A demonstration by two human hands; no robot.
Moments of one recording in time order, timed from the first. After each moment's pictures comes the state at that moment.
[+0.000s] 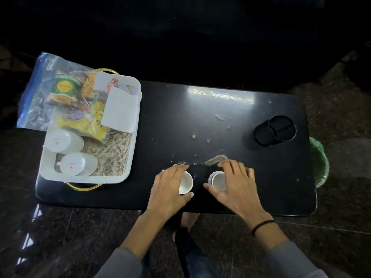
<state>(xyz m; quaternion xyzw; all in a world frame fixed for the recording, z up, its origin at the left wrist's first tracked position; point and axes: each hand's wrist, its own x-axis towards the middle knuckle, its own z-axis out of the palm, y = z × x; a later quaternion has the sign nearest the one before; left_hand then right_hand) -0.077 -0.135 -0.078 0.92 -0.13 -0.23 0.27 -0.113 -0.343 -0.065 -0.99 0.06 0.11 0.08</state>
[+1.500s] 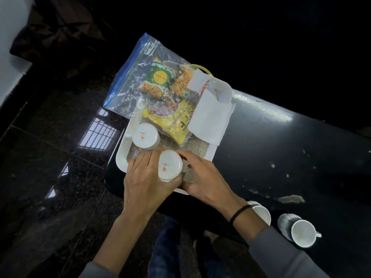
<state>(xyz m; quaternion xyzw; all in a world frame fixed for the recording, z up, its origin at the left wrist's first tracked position) -0.004 0.078 -0.062 0.98 0.05 0.00 0.20 0.032 -0.086 -0.072 -0.86 -0.11 0.28 0.41</state>
